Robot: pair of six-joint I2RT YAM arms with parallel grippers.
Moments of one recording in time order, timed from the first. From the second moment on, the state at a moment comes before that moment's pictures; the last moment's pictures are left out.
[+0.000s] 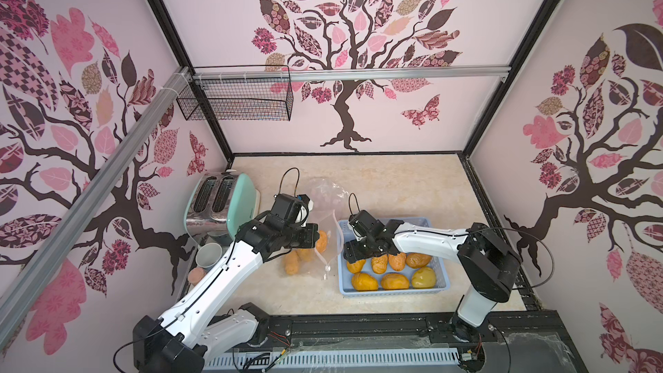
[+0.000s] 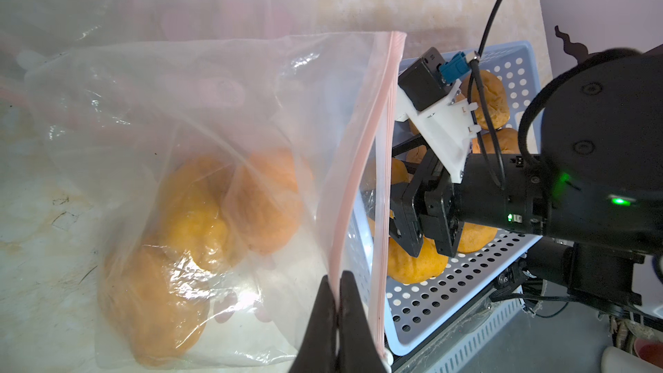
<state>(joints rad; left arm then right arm) -0.52 1.08 0.98 -0.84 0.24 -0.42 0.87 1.73 1.03 -0.42 -0.13 0.55</state>
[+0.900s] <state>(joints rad) -0.52 1.08 0.98 -0.84 0.24 -0.42 0.87 1.41 1.00 -0.38 -0.10 0.55</state>
